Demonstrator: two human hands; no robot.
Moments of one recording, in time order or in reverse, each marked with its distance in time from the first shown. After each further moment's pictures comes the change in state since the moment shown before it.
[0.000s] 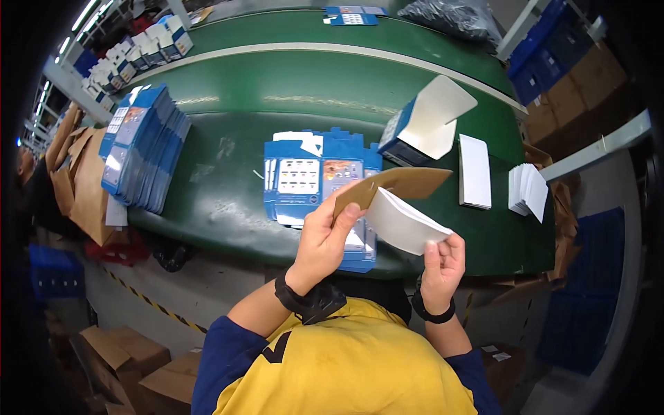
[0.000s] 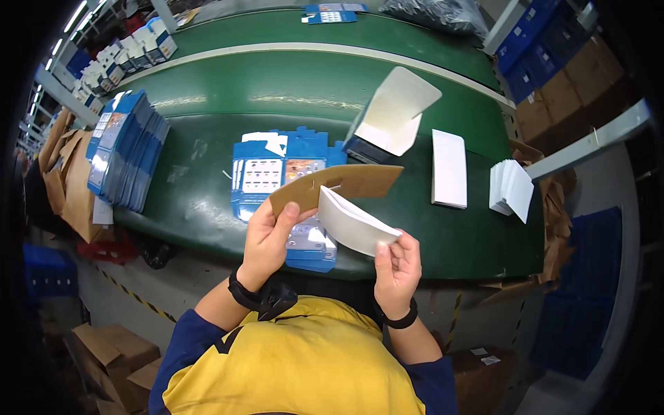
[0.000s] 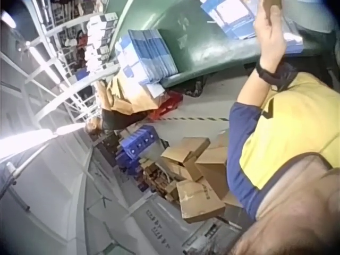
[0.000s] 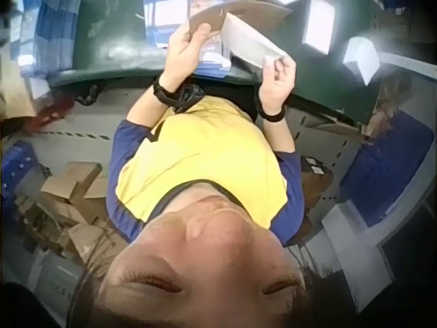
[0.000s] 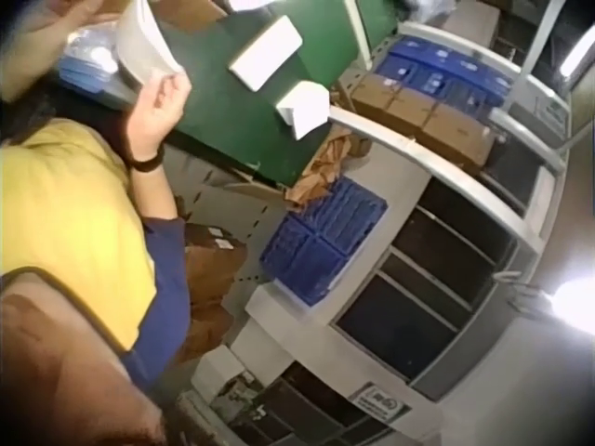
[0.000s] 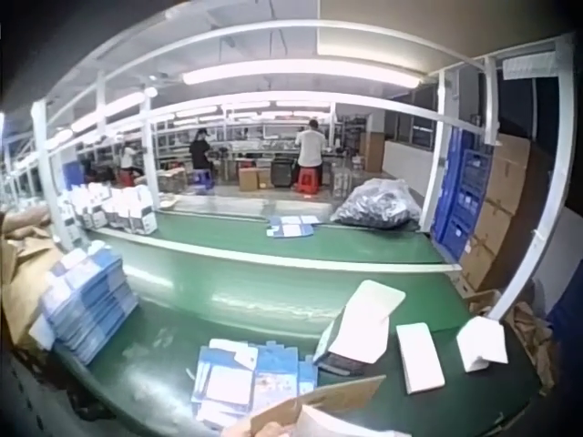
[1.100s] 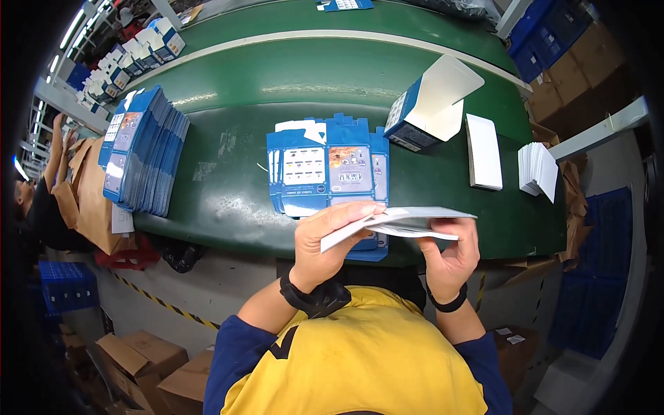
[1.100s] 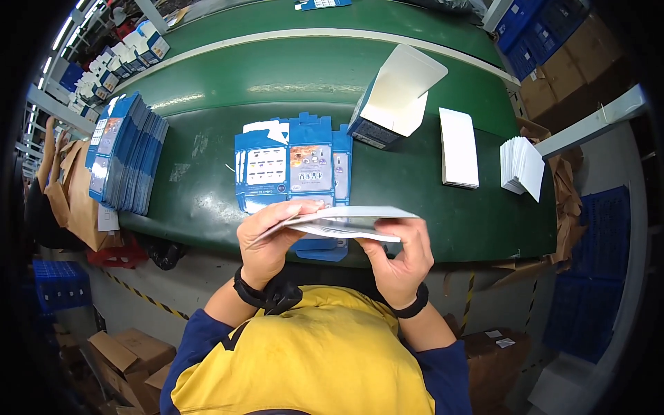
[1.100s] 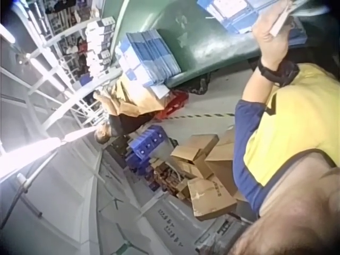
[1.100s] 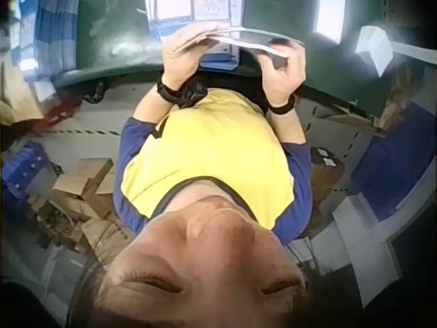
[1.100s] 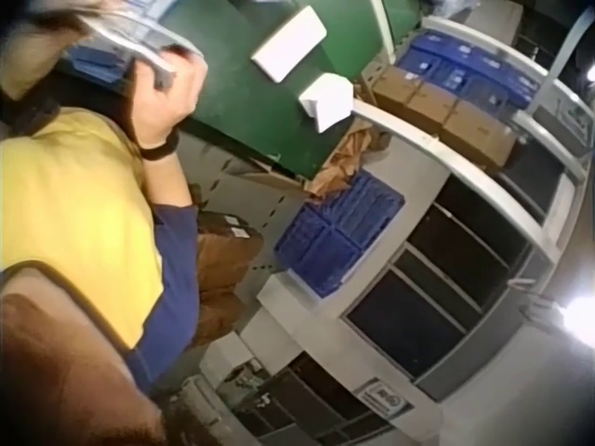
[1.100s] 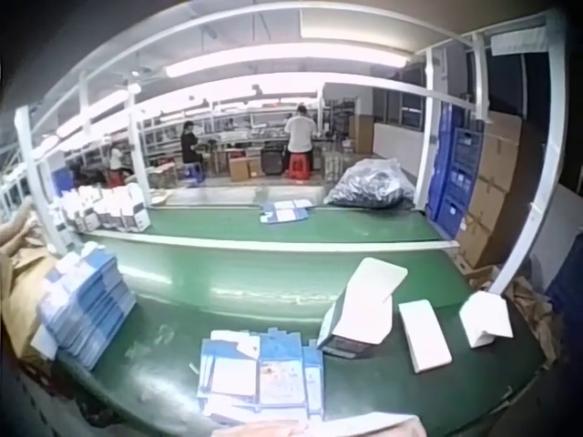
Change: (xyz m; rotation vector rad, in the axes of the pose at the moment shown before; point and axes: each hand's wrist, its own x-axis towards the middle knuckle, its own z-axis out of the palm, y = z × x) left_hand -0.010 0.005 -0.020 0.108 -0.178 0.336; right_hand 0.012 -0.009 0.016 -0.417 0.014 -0.384
